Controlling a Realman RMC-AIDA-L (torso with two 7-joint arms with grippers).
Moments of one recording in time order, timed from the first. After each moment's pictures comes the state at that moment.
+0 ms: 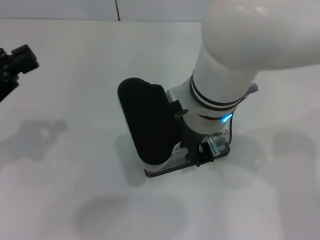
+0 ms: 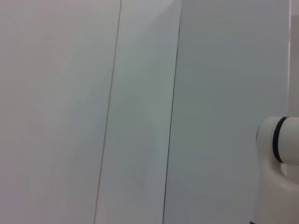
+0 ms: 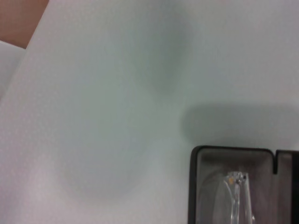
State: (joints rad) left arm -0.20 -2.02 0.71 0.94 1.40 1.93 -1.43; right arm 1.14 2.03 -2.18 -1.26 -2.38 -1.45 2.41
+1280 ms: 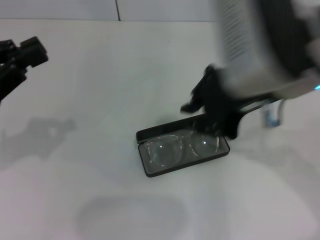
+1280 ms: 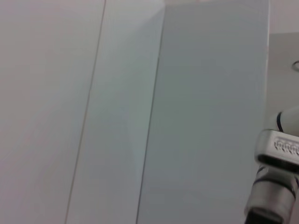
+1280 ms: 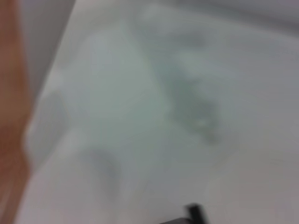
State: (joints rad) left arm -0.26 -2.03 0.69 0.93 1.41 1.98 -1.49; right arm 0.64 2.02 -1.62 -1.94 -2.29 -1.69 2.35
